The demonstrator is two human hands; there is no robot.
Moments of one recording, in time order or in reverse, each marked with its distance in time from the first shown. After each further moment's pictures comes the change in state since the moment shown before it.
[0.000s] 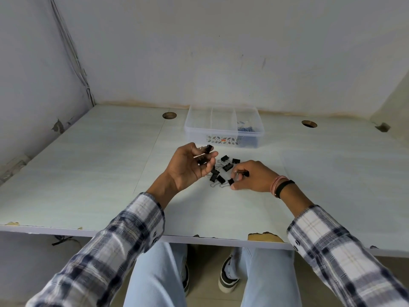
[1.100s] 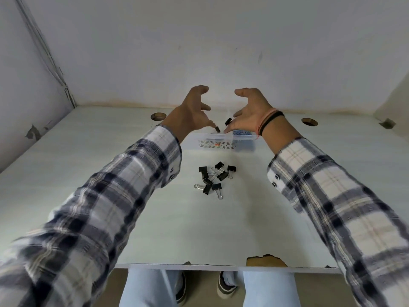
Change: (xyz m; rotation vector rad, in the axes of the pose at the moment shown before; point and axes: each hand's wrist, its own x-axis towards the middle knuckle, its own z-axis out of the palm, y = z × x) left_hand 0.122 0.099 0.093 0.298 0.159 0.129; right_hand 0.130 -0.050 -0.117 1.486 0.200 0.413
